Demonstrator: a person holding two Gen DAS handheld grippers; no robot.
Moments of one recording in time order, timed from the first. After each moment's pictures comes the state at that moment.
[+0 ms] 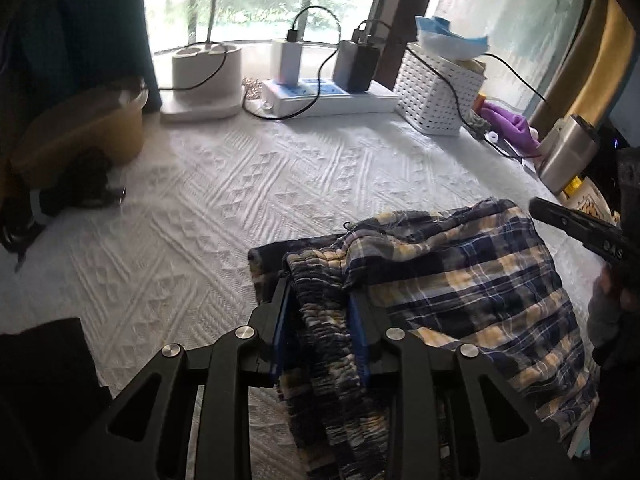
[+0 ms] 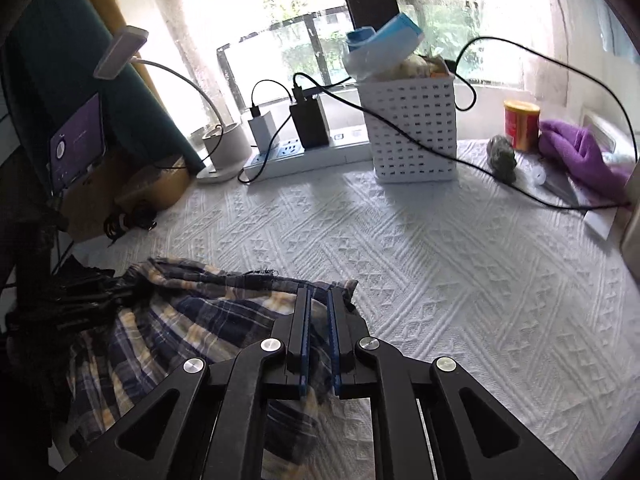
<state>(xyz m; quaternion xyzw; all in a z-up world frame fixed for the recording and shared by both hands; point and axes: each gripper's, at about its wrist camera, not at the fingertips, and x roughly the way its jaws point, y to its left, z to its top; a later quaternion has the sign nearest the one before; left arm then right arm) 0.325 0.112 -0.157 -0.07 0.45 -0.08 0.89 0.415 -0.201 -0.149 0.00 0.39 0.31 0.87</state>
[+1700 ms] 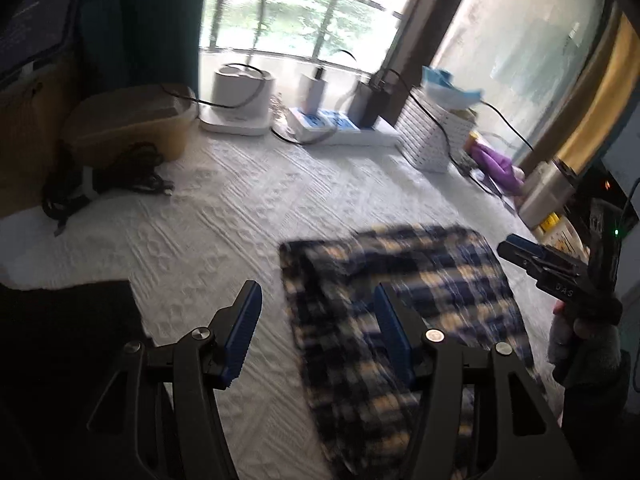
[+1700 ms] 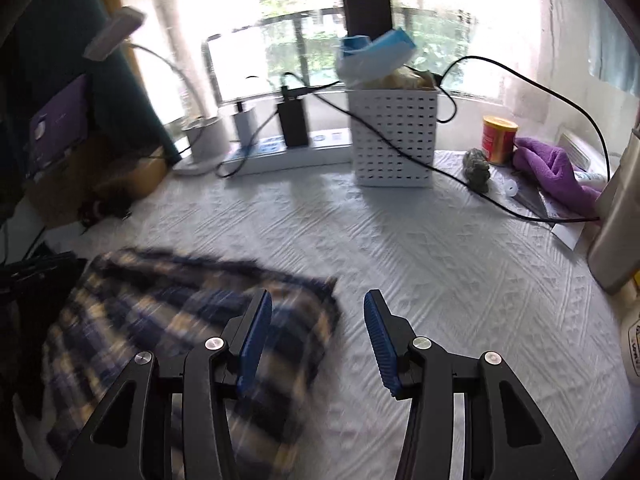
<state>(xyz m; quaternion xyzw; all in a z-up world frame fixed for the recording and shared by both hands) 0.278 0.136 -0.121 -0.13 0.43 -0.08 0.89 0.388 -0.192 -0.143 -0.05 0.39 0.27 0.88</state>
